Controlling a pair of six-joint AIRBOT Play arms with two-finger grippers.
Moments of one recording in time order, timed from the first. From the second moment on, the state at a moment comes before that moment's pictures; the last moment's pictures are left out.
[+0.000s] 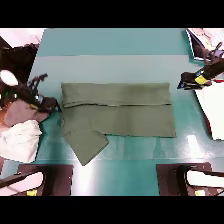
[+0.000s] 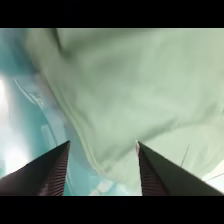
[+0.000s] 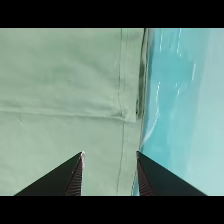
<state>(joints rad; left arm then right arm) 0.13 -1.26 1.02 1.17 -1.37 -1.32 -0.14 -1.41 1.50 -1.36 1.47 1.54</state>
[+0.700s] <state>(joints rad) 0.13 -0.86 0.35 0.94 -1.22 -1.44 -0.10 -1.35 1.49 -1.35 1.42 1.53</state>
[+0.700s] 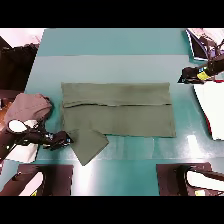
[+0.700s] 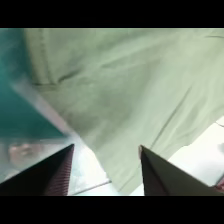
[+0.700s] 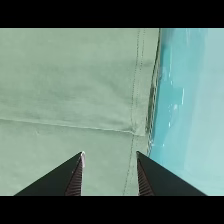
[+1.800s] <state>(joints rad) 0.13 -0.85 0.37 0.83 -1.22 -1.34 -0.26 -1.21 1.08 -1.35 1.52 1.45</state>
